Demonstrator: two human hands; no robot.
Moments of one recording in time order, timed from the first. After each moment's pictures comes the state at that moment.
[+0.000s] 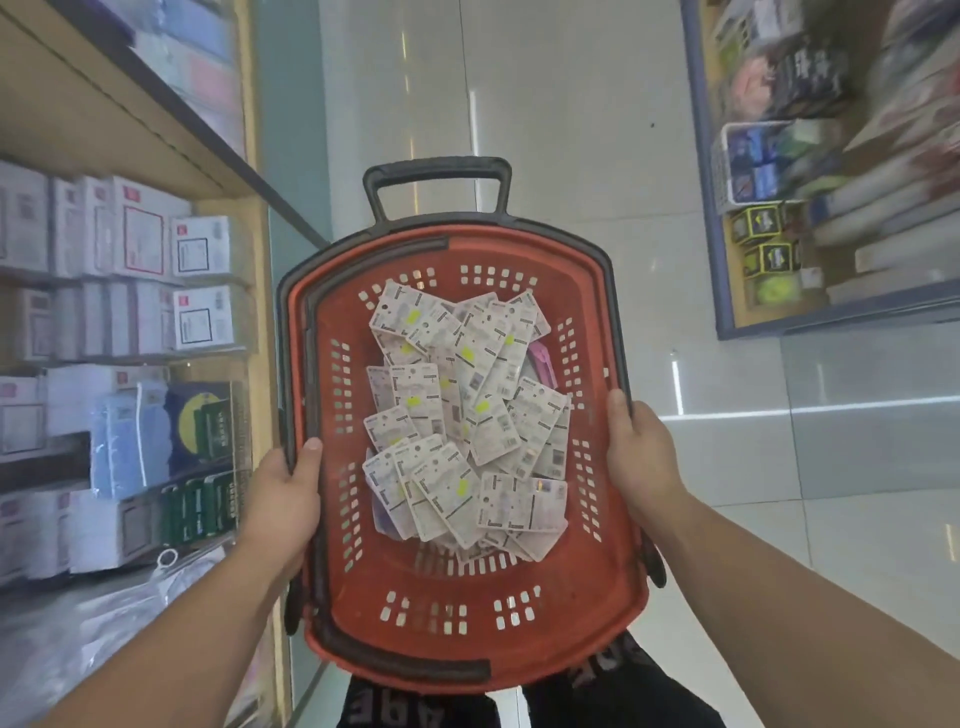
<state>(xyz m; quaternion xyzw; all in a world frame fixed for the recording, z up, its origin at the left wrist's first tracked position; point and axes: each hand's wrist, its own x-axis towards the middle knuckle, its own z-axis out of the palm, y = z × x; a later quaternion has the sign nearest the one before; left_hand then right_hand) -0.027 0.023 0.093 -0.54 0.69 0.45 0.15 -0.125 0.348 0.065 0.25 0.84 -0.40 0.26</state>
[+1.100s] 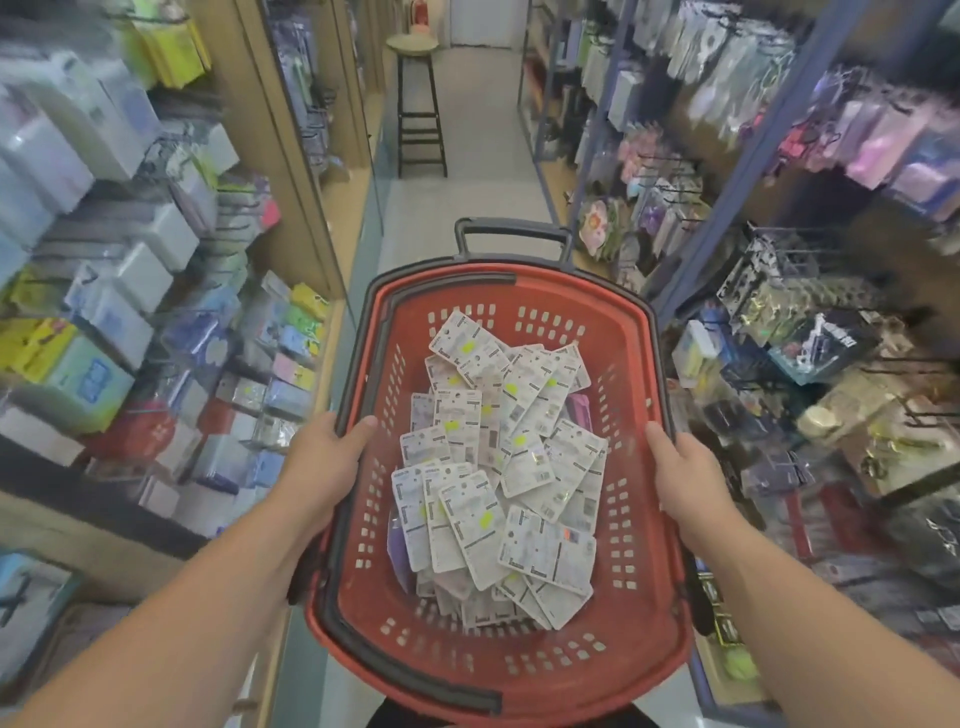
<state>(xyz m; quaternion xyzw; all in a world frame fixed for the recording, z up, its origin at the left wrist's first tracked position) -0.511 -0.055 0.397 -0.34 0.78 0.53 -0.01 -0.571 0.305 0.400 0.18 0.86 -0.48 0.06</state>
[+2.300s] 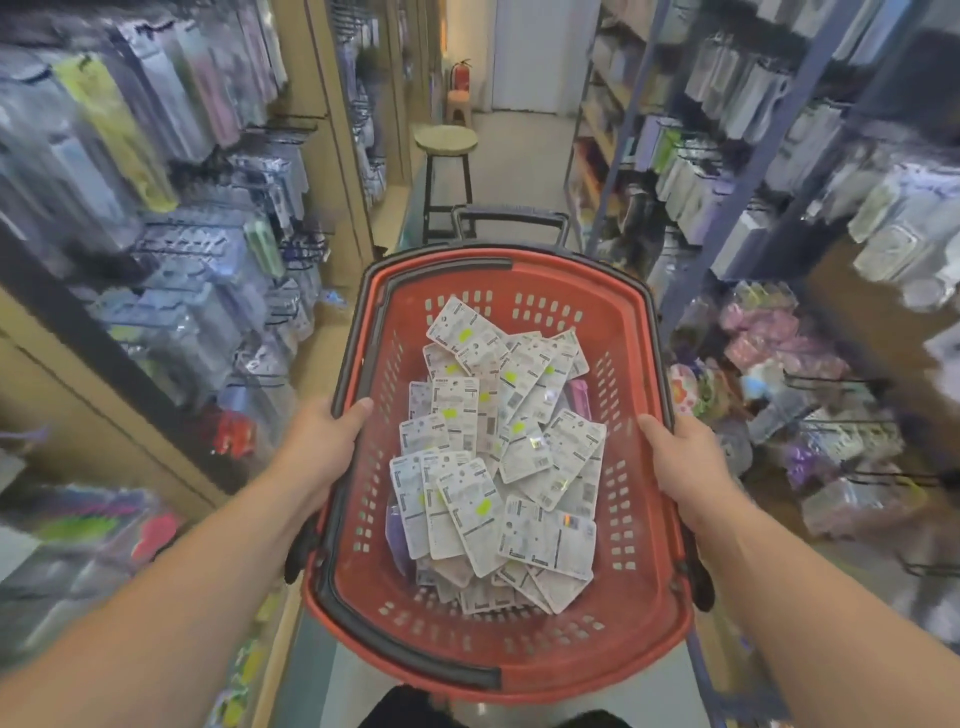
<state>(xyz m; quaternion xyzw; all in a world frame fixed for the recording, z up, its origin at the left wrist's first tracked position) -1.341 -0.299 0.422 -0.34 0.76 0.55 -0.08 -1.426 0.049 0.430 0.14 0.86 -0.49 0.06</state>
